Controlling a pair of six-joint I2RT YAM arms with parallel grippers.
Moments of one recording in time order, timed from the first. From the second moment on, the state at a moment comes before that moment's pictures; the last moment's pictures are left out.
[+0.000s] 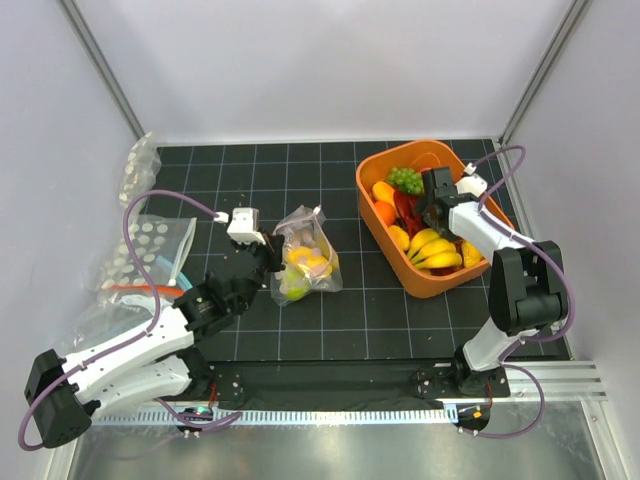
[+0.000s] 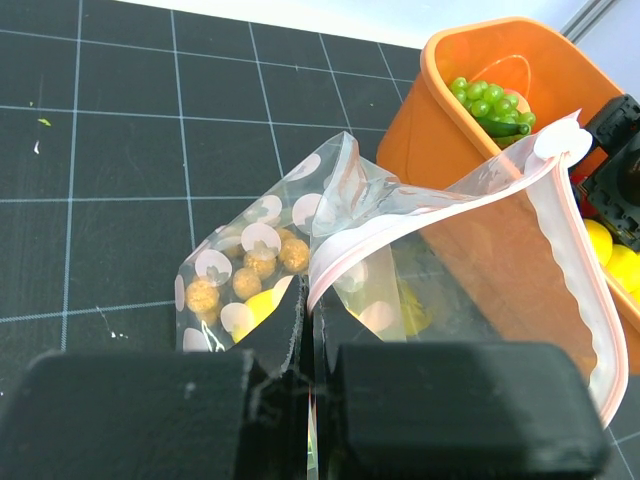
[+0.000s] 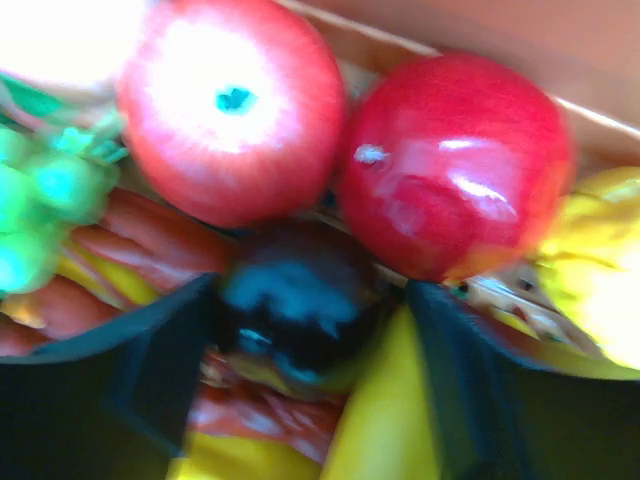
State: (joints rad) left arm -0.90 0.89 0.62 0.10 -0.61 -0.44; right arm 0.18 1.65 1.11 -0.46 0.49 0.89
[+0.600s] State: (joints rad) left arm -0.90 0.89 0.62 0.10 -0.61 -0.44; right arm 0.19 1.08 0.79 -0.18 0.24 0.88
